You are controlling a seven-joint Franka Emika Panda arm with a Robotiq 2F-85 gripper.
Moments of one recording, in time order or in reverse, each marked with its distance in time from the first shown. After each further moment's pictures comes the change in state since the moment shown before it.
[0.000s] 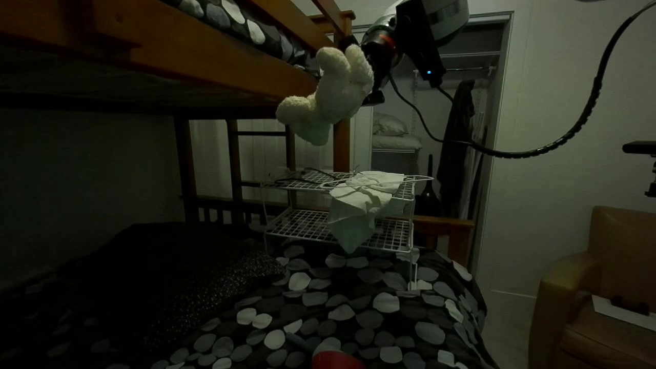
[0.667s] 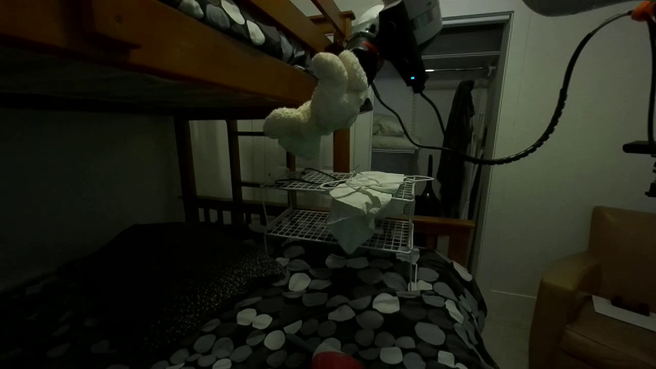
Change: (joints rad) arm 0.085 0.135 0.007 0.138 -0.049 -0.131 -0.002
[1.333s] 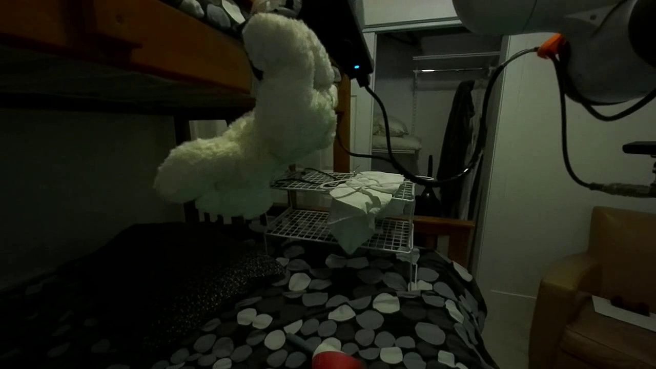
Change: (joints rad) arm 0.294 0.275 0.126 0.306 -0.103 -0.183 0.202
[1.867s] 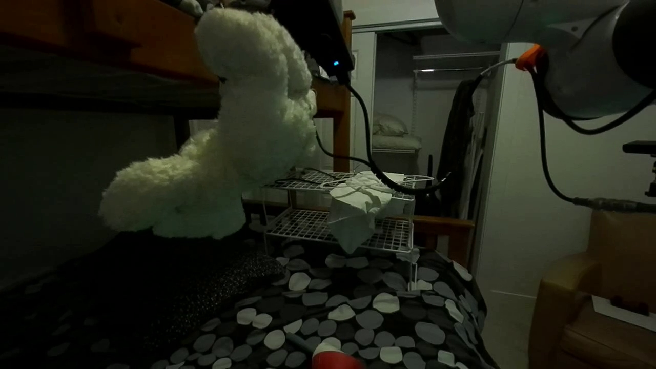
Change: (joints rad) arm 0.097 0.090 0.008 0.132 -0.064 -0.019 0.040
